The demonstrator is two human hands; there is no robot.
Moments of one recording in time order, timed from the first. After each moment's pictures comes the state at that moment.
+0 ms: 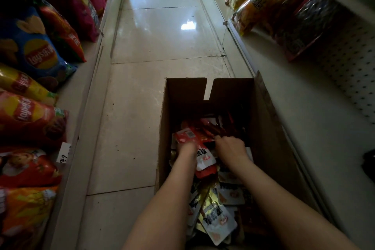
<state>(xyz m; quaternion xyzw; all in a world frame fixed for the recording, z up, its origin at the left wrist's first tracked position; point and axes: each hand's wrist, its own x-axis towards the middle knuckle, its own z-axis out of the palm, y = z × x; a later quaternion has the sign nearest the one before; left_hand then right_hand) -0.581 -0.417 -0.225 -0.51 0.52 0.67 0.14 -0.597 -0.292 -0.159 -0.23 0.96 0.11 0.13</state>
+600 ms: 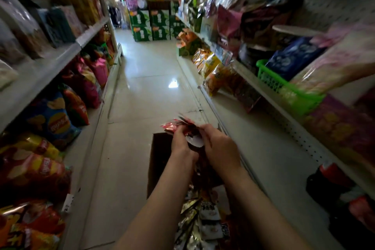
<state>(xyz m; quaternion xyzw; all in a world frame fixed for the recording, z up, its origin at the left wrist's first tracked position) -0.581 -0.371 0.038 -0.30 0.29 0.91 0.03 -0.560 -0.272 0.041 -0.19 0.90 -0.34 -0.21</state>
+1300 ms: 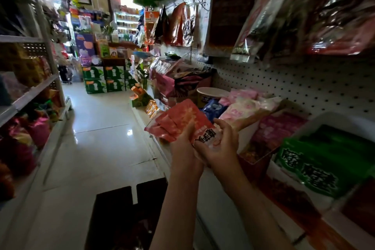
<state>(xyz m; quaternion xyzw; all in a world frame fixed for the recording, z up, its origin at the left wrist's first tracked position) -0.546 -0.220 0.205 -0.03 0.31 0.95 0.01 -0.539 -0.147 0.180 -0.03 0.78 -0.56 -0.27</state>
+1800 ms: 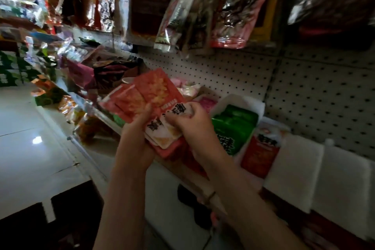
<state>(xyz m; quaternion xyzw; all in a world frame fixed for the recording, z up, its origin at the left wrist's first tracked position) -0.520 -0.196 0.217 0.12 0.33 0.92 0.16 -0.480 -0.094 0.240 0.06 0.71 -0.66 -0.23</state>
